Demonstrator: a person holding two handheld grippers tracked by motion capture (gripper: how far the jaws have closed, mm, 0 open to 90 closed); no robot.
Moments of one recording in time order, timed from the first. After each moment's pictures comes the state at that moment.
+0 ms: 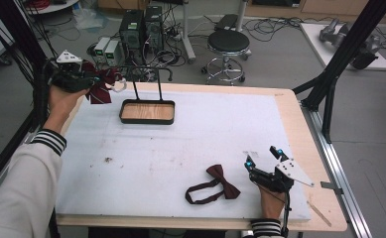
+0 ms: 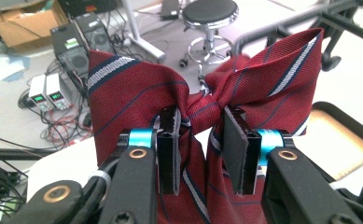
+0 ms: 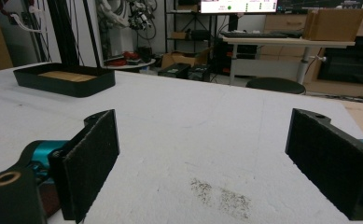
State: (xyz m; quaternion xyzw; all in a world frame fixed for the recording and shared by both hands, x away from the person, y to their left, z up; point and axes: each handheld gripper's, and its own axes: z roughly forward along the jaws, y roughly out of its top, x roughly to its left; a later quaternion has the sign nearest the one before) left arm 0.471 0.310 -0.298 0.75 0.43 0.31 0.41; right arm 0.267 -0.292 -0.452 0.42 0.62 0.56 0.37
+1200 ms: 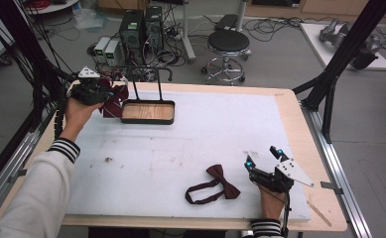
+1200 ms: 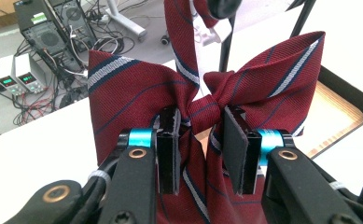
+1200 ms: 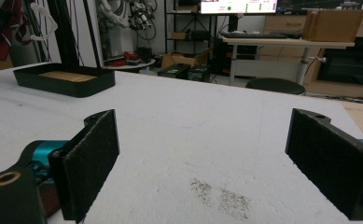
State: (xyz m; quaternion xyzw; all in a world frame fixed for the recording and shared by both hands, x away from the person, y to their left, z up) left arm 0.475 0.281 -0.341 0.77 0.42 0.27 0.39; right arm 0.267 -0.292 -0.453 0.42 0.62 0.56 0.37
